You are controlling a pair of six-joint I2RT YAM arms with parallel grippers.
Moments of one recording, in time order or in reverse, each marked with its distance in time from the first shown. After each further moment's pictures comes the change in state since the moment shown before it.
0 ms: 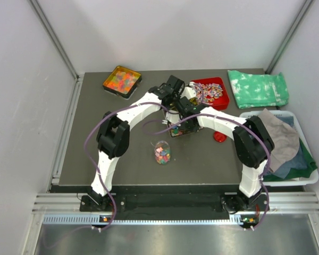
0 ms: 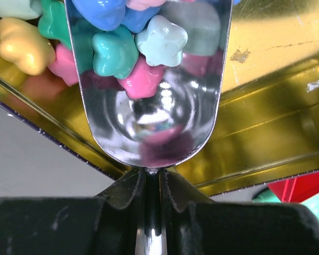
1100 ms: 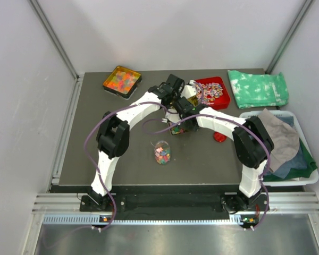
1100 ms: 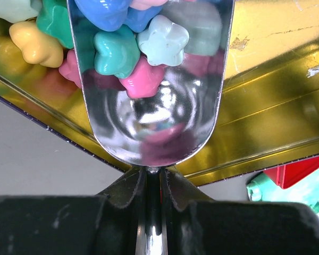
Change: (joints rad) left arm 0.002 0.000 0.010 0.029 -0.006 0.010; right arm 0.011 -0.003 -0.001 0.021 0.085 0.039
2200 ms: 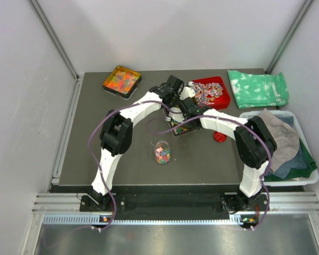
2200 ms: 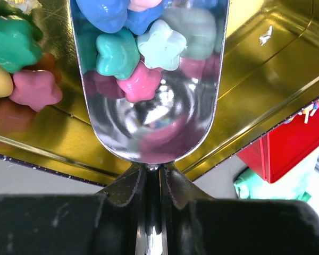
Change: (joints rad) left arm 0.019 0.073 0.031 -0.010 0.032 -0.010; right arm -0.040 -0.022 -0.084 0.158 0.034 -0.063
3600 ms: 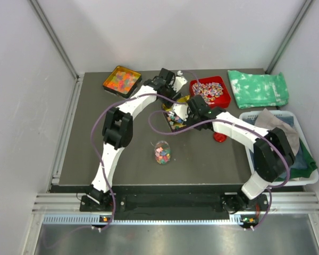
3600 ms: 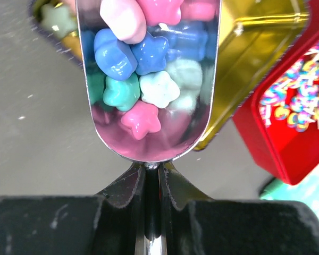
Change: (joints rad) left arm 0.112 0.143 0.205 -0.066 0.137 -0.210; right arm -0.016 -0.210 -0.087 0.027 -0.201 0.106
